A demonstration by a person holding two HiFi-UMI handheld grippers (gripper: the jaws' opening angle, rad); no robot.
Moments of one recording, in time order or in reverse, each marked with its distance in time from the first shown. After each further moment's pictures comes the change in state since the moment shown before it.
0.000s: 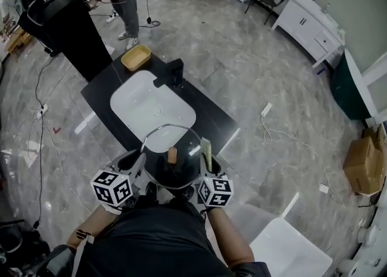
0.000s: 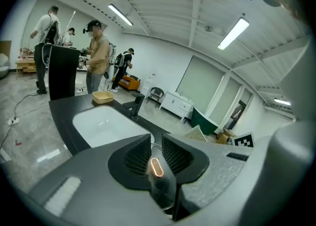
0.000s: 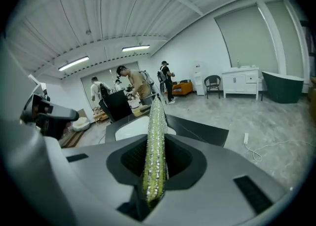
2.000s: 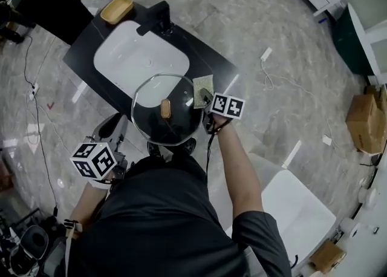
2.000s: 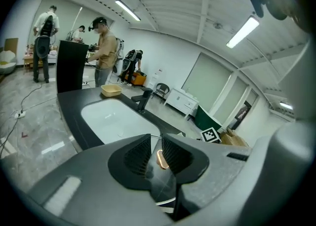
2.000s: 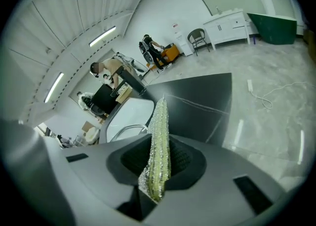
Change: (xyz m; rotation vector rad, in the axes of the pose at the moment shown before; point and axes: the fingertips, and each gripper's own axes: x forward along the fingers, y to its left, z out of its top) left arm -0.007 0.031 -0.014 -0.061 0.046 0.056; right arm 0.121 -0.087 -0.082 0.394 0.326 0.096
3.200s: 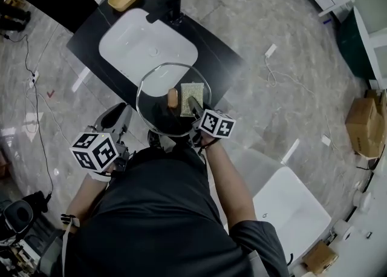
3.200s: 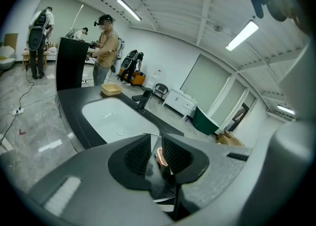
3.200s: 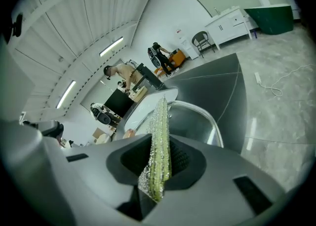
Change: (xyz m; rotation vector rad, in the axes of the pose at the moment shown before) left arm -0.006 0.008 -0.003 -0.014 -0.002 -0.031; right arm -0.007 0.076 -0.074 0.023 -0.100 0.131
